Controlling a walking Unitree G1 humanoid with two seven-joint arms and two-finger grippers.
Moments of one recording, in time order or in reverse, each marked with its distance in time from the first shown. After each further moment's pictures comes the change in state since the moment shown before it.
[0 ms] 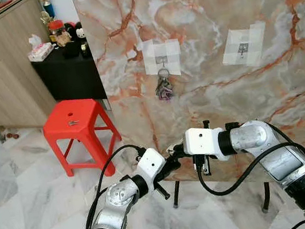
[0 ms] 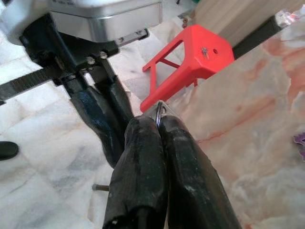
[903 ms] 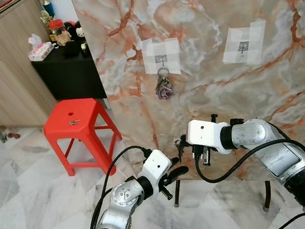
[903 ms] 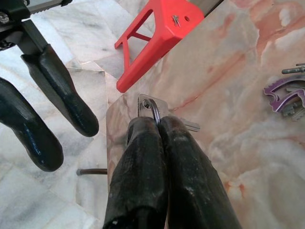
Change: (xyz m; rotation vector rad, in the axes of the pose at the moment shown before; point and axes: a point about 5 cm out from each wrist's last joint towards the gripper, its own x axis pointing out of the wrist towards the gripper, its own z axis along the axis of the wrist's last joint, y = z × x) left arm 0.005 -0.007 -0.001 -0.004 0.016 -0.034; right arm 0.000 -0.012 -0.016 0.044 0.103 -0.131
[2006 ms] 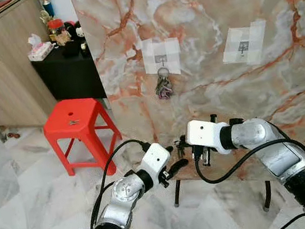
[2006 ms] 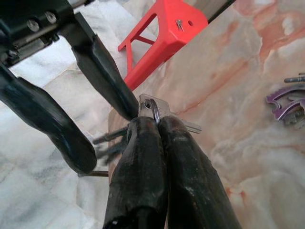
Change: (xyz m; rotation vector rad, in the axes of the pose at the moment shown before) left arm 0.007 0.009 0.011 0.040 -0.040 0.091; right arm -0.001 0.001 0.004 -0.011 -0.010 0.018
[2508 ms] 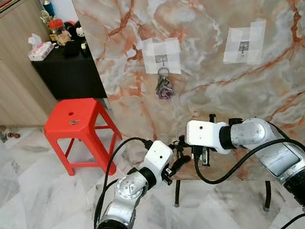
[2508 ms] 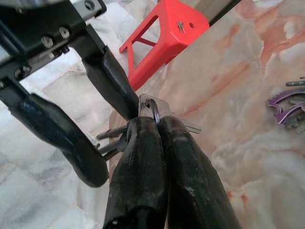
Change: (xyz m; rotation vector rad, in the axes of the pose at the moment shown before) left arm 0.007 -0.002 0.003 -0.007 -0.012 0.016; right arm 0.000 0.000 0.002 -0.005 -0.008 0.004
